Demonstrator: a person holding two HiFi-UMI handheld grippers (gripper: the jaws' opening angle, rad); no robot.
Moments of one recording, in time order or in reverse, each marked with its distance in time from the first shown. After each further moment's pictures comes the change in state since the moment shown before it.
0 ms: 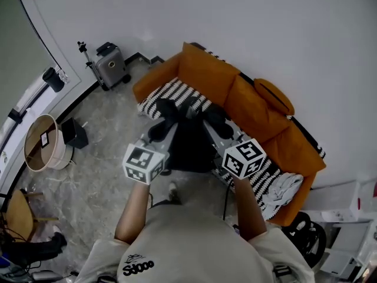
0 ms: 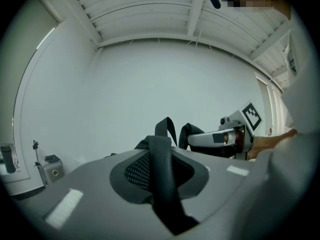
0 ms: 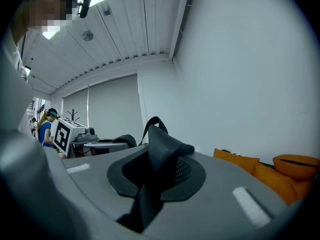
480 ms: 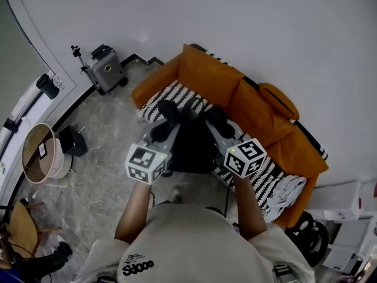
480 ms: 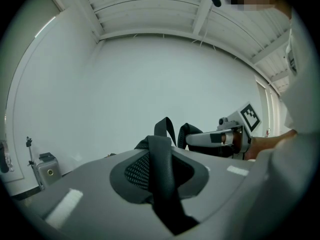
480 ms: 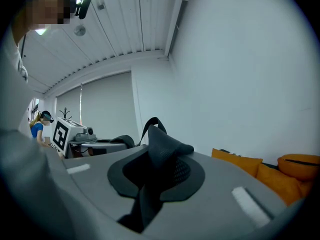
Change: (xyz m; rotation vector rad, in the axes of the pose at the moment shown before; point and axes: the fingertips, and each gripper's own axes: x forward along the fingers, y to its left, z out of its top) left arm 0.040 0.079 -0.009 -0.026 0.027 -0.051; right arm 0.083 -0.033 0.001 0.014 0.012 -0.052
